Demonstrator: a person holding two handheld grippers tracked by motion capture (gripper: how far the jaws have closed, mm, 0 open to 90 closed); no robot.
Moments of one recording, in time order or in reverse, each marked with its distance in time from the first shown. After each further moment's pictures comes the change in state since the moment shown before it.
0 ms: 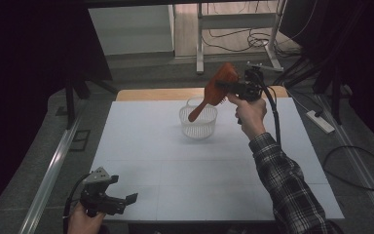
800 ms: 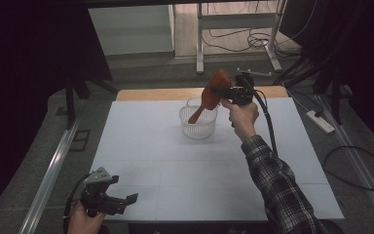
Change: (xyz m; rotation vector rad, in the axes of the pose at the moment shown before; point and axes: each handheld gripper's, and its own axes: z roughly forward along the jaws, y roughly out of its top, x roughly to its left) left arm 0.000 0.000 0.001 0.014 0.001 0.005; right arm -0.007 -0.019 0.029 0.034 -0.061 -0.035
